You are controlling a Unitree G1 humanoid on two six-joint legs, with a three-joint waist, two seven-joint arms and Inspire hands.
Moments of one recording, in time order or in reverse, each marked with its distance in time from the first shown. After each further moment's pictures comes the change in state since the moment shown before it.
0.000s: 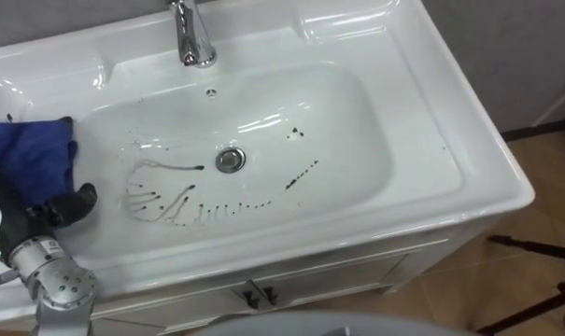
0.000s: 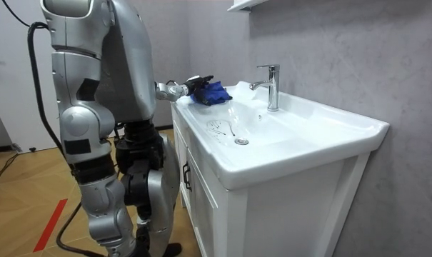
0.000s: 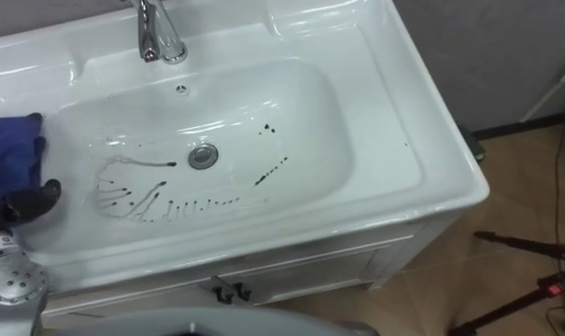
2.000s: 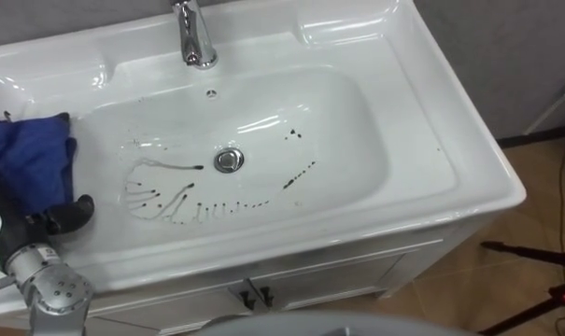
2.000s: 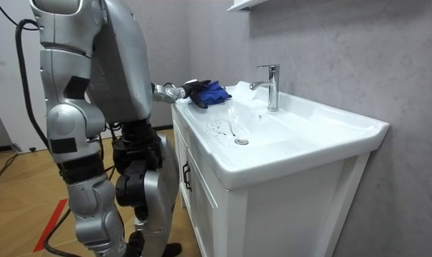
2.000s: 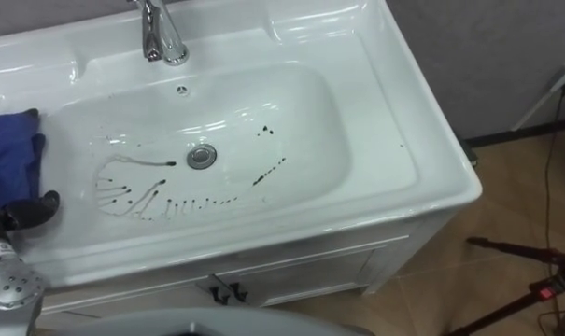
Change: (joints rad) left arm -0.023 0.033 0.015 0.146 0.006 -0.022 -0.033; right arm 0.035 -0.007 -0.047 -0.028 0.000 0.025 -0.010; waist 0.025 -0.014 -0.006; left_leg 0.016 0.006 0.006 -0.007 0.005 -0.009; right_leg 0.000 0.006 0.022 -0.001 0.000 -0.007
